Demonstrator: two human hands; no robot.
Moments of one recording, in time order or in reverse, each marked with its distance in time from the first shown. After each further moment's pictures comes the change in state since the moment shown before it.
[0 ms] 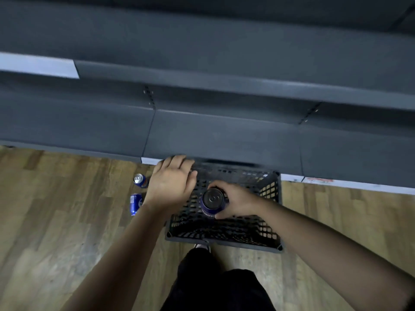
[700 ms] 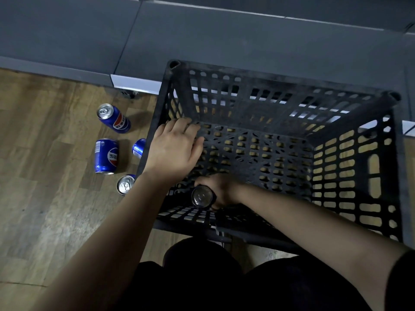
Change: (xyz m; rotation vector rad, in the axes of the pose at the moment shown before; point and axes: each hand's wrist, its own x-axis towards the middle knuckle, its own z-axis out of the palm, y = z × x) left_hand 0.019 -0.098 0.381 0.034 0.019 -0.002; right_hand 0.241 0.289 0.246 -0.453 -0.266 -0.140
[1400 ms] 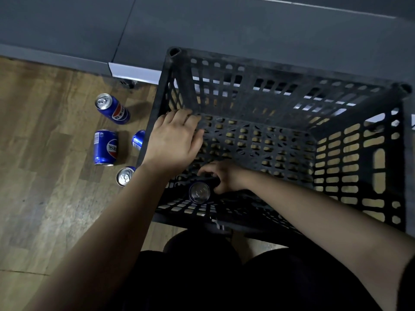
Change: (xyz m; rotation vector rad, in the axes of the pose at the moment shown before) left_hand 0.002 -0.003 0.000 0.002 -0.019 -0.002; right_hand -0.001 0.012 -0.015 0.119 -0.052 0.041
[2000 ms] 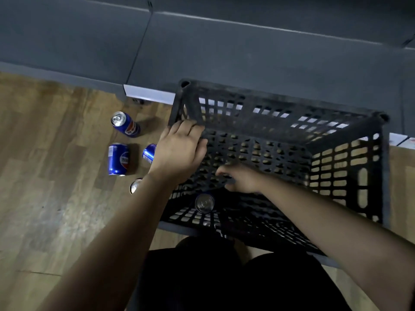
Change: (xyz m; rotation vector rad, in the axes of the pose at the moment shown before) left_hand 0.010 0.001 -0.045 -0.025 -0.004 -0.012; right_hand -0.035 -0.009 -0.048 -0.086 0.033 0.101
